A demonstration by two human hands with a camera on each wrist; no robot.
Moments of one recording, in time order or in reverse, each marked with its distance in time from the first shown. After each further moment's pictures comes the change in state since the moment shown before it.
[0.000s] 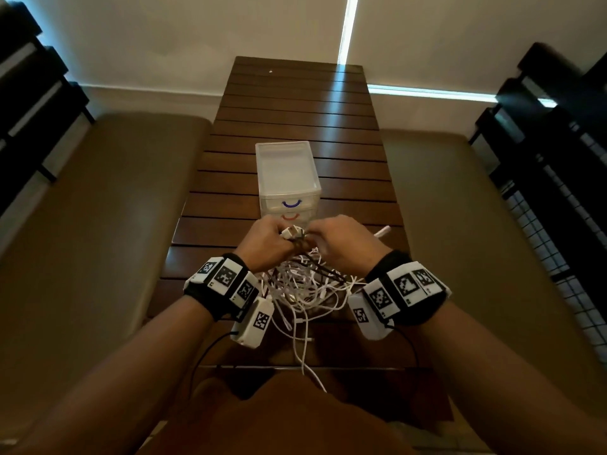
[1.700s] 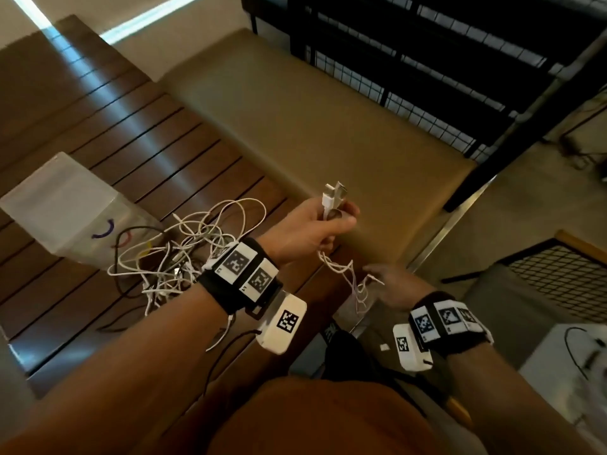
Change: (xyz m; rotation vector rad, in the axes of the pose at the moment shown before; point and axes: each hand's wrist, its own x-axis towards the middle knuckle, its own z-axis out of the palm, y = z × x) left_hand -0.021 0.099 0.213 -0.198 -1.122 0.069; right_hand -0.288 0.099 0.182 0.681 -0.071 1.037
